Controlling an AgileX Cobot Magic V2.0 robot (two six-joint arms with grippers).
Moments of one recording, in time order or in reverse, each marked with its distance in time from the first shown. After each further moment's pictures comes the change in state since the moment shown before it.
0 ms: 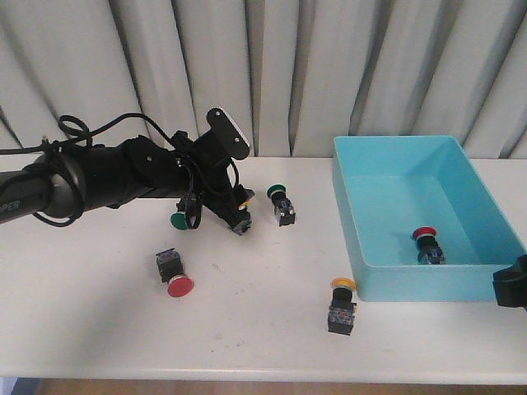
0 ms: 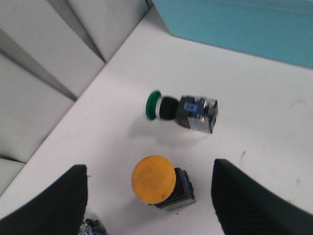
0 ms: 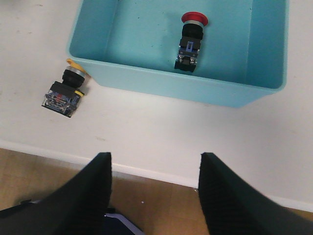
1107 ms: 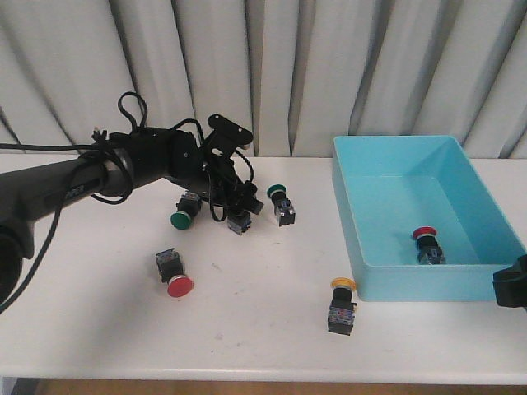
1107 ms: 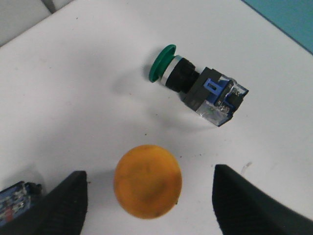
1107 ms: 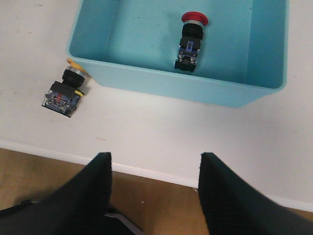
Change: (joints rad) left arm 0.006 0.249 -0.353 0.540 0.309 -0.917; right arm 0.000 0.000 0.000 0.000 0.001 0.000
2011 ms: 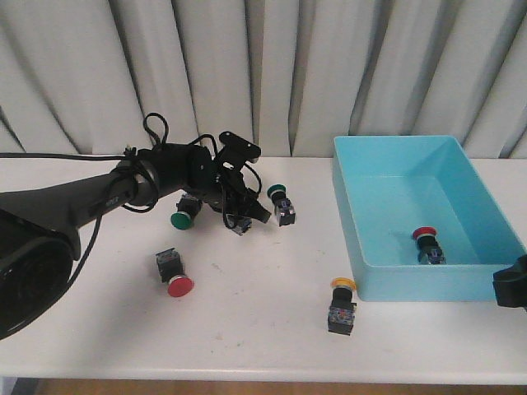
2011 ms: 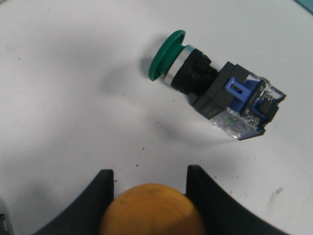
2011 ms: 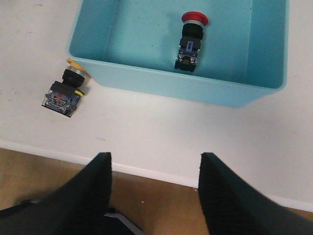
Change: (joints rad) left arm 0.002 0.163 -0.149 -0.025 0.021 0.003; right arm 0.000 0.000 0.000 0.000 0.000 0.000
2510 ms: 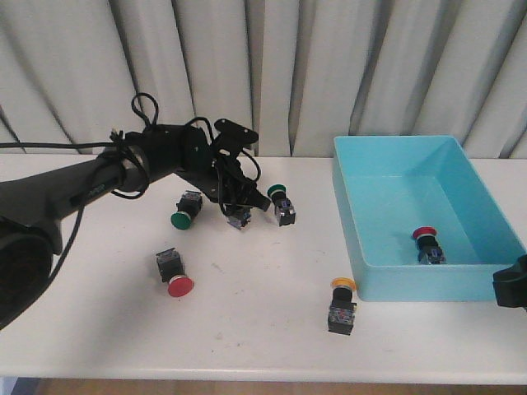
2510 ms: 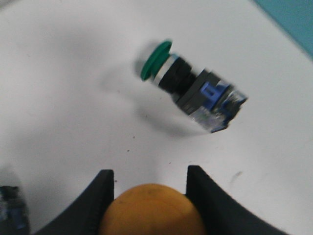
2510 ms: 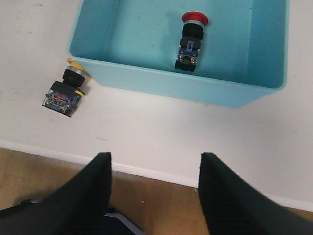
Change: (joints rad) left arm 0.000 -0.095 -0.001 0.000 0.118 -0.060; right arm 0.000 0.000 0.000 0.000 0.000 0.000
